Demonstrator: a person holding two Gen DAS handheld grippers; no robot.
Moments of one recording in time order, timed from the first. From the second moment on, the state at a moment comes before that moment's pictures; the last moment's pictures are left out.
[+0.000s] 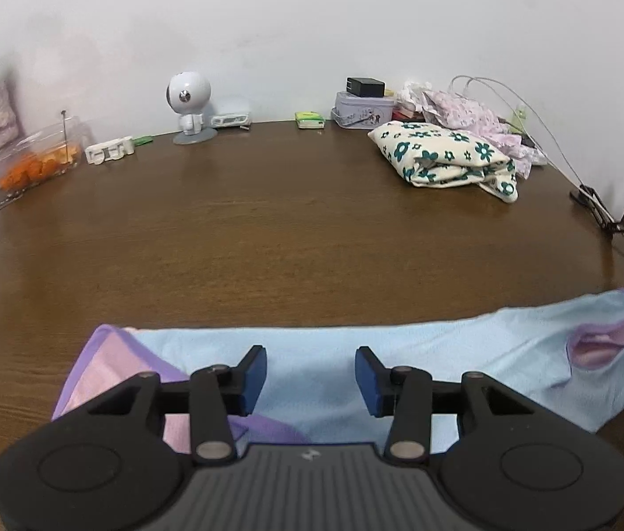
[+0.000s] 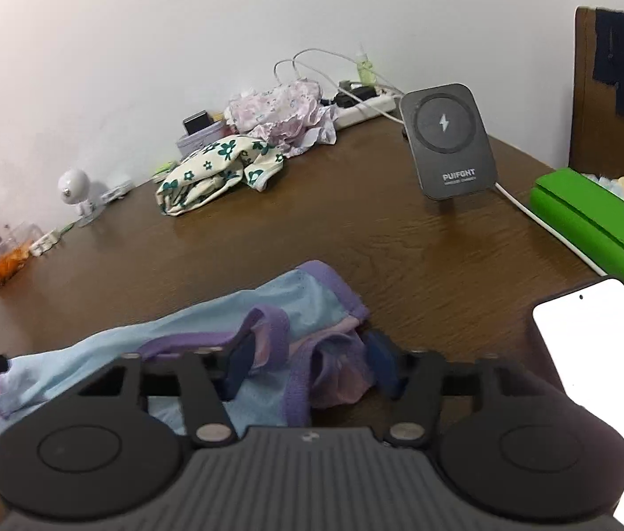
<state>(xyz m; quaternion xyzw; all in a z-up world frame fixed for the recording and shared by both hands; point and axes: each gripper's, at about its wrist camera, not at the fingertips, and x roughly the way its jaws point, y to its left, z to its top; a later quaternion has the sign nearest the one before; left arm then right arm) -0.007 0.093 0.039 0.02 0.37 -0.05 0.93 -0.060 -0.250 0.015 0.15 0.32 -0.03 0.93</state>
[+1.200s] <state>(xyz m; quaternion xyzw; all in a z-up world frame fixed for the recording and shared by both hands) -0.083 0.187 0.009 -0.07 0.38 0.15 0.91 0.094 0.056 0.078 -0.20 0.36 0.52 0.75</state>
